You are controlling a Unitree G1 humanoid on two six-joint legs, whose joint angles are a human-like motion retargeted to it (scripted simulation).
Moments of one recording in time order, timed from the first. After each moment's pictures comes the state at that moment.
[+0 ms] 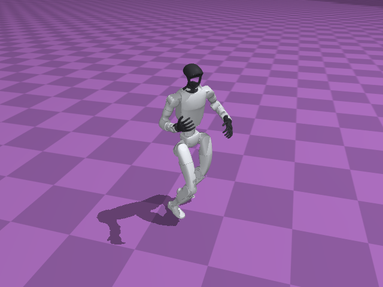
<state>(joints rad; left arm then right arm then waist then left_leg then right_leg) 0.19 0.59 -0.10 -0.18 0.06 -0.26 -0.25 0.11 -0.35 -0.03 -0.47 0.67 -0.31 0.02 -0.14 -0.07 0.07 -0.12 -0.12 0.33 0.62 -0.60 0.08 -0.66 -0.18 0.15 1.21 -0.61 0.15</state>
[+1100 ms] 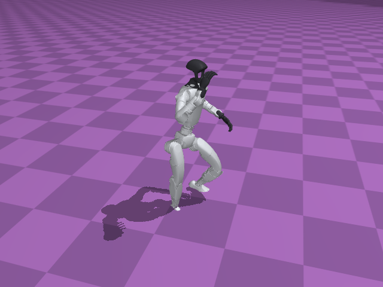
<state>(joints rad) 0.44 0.57 0.14 0.06 0.20 -0.12 -0.20 -0.66 -0.99 -0.09 -0.61 0.08 -0.31 -0.24 0.28 0.18 -0.02 -0.57 0.78 0.04 1.17 -0.26 -0.10 -0.11 0.32 -0.13 0.20 -0.29 -0.02</state>
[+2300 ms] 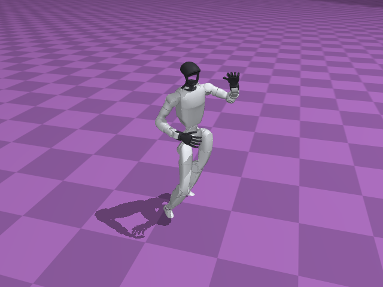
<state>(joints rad) -0.96 0.88 -0.11 -0.10 0.32 -0.18 0.34 0.15 -0.57 0.14 -0.18 0.11 -0.18 0.14 -0.17 -0.11 0.03 0.08 -0.26 0.39 0.14 -0.33 0.12 -0.54 -0.59 0.01 0.95 -0.45 0.19</state>
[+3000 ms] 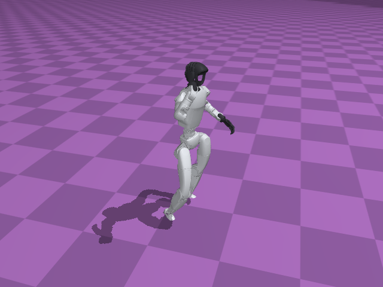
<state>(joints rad) 0.55 0.63 0.12 0.06 -0.04 -0.21 -0.07 -0.86 -1.01 -0.22 -0.63 0.24 -0.41 -0.58 0.14 -0.28 0.08 0.09 -0.14 0.35 0.13 -0.26 0.10 -0.47 -0.45 0.00 0.91 -0.37 0.20</state>
